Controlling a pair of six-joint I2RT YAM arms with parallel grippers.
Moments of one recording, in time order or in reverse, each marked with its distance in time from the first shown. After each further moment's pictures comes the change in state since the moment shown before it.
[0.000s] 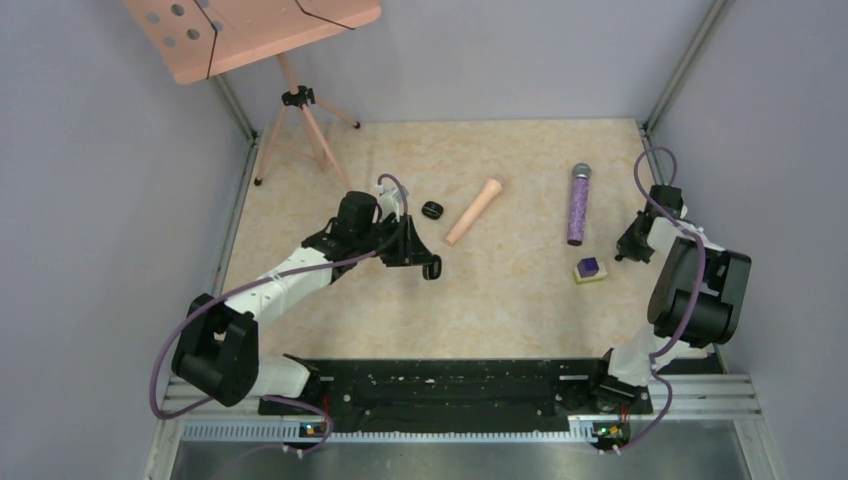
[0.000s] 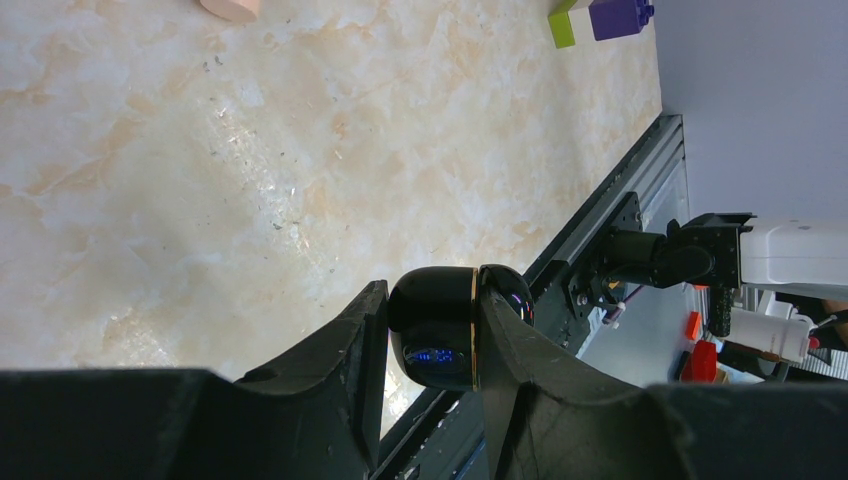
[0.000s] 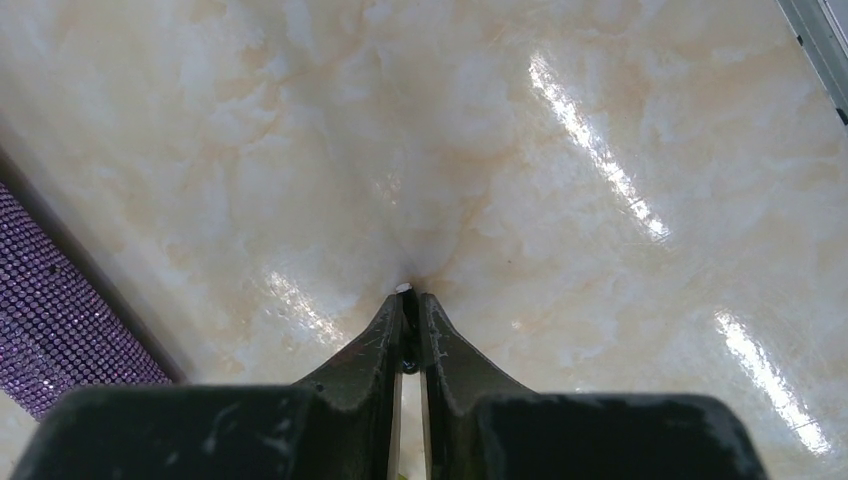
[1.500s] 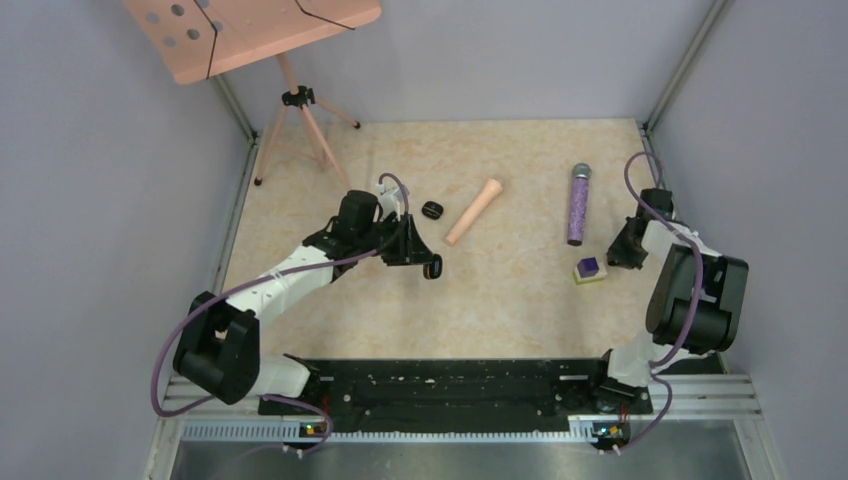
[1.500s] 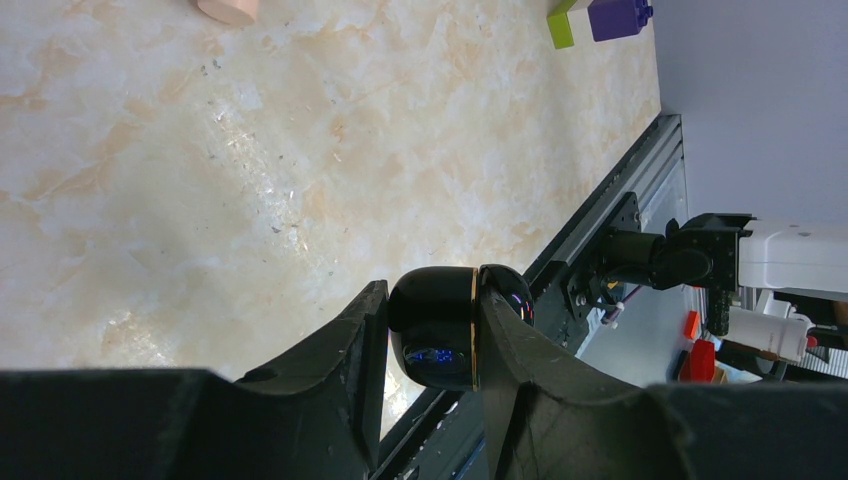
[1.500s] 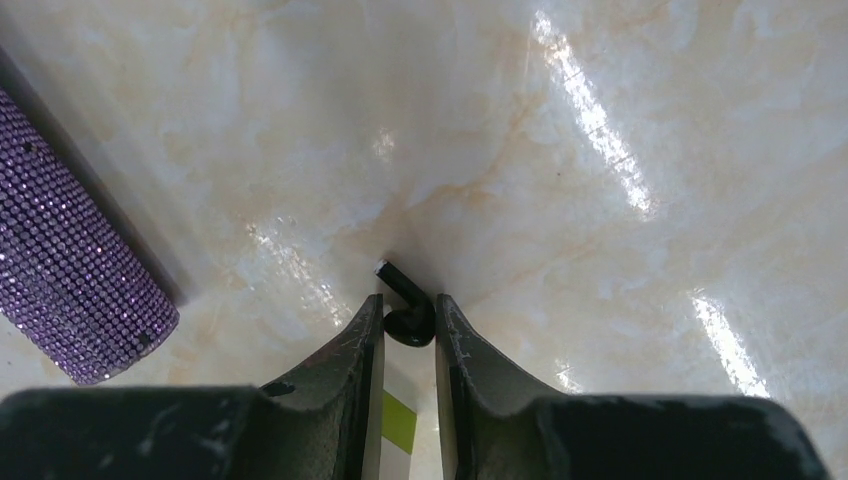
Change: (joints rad) left arm 0.000 0.012 0.010 0.000 0.004 0.000; right arm 0.050 -0.045 -0.034 -0.067 -0.028 -0.022
